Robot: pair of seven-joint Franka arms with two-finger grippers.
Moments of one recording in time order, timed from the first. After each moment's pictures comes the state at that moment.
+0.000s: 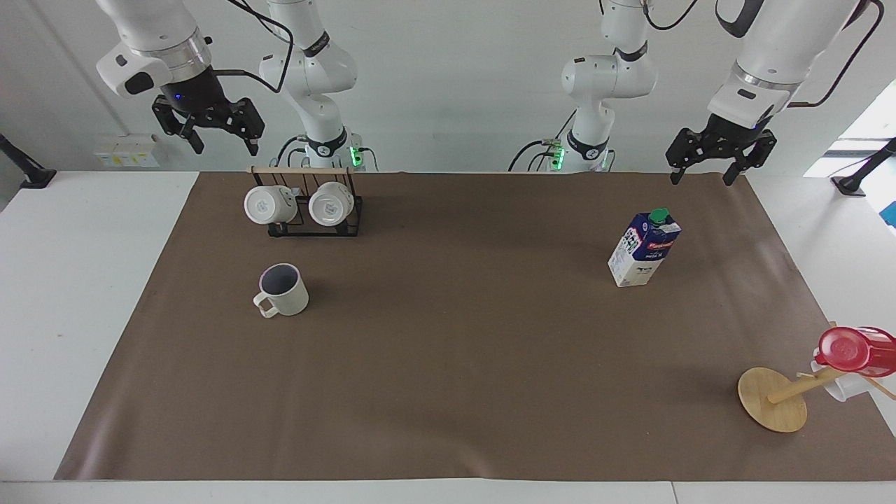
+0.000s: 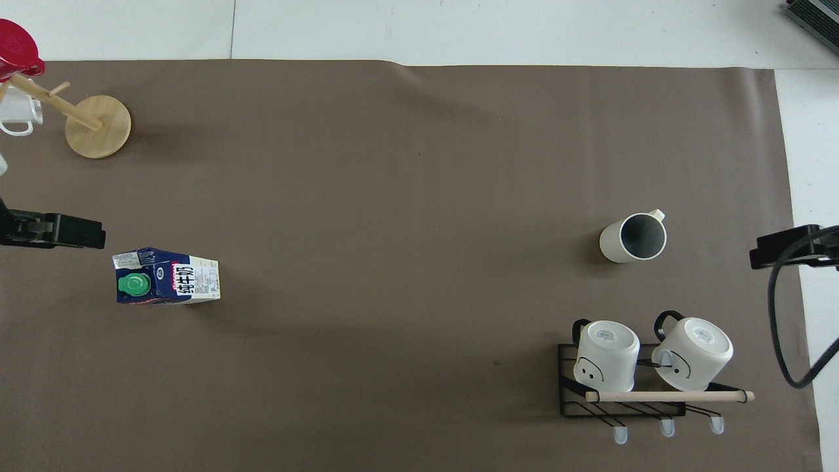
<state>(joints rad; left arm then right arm) -0.06 -0.13 -0.02 -1.70 0.01 1.61 0.02 0.10 -0.09 -0.10 -1.55 -0.03 1.40 0.04</state>
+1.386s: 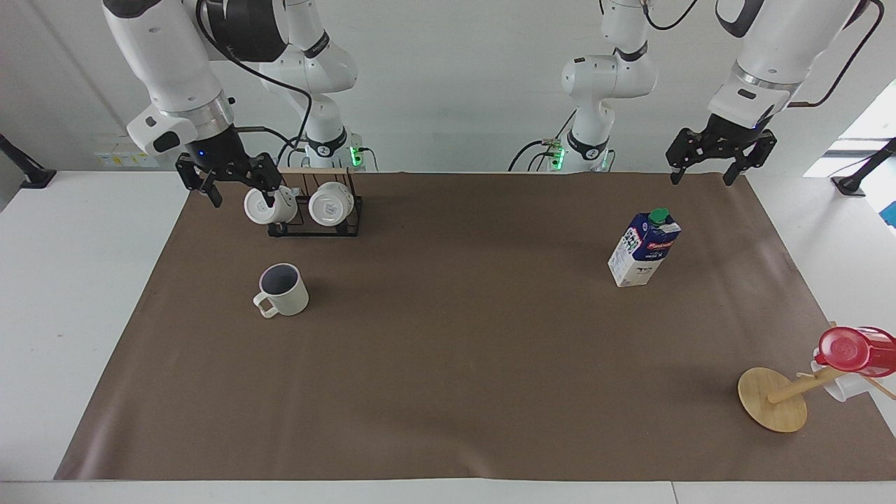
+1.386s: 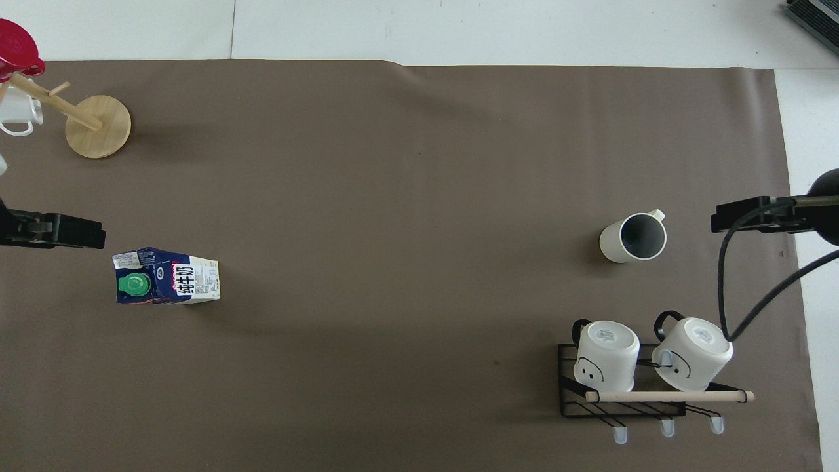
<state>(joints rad) -0.06 -0.13 -0.02 -1.70 0.01 1.61 0.02 0.12 0.00 -0.09 -1.75 0.00 1.77 0.04</state>
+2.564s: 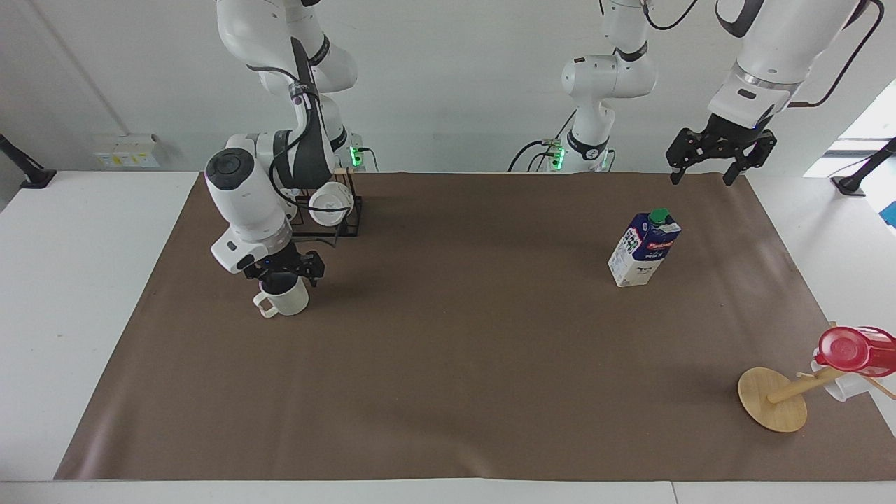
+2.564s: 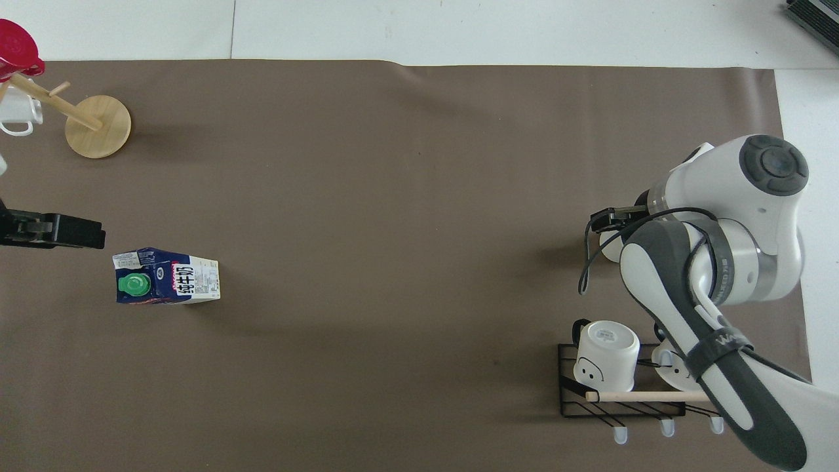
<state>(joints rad) -0.06 -0.13 -0.02 -1.70 0.01 1.61 0.02 0.15 0.19 -0.09 -1.99 0.00 2.16 0.04</state>
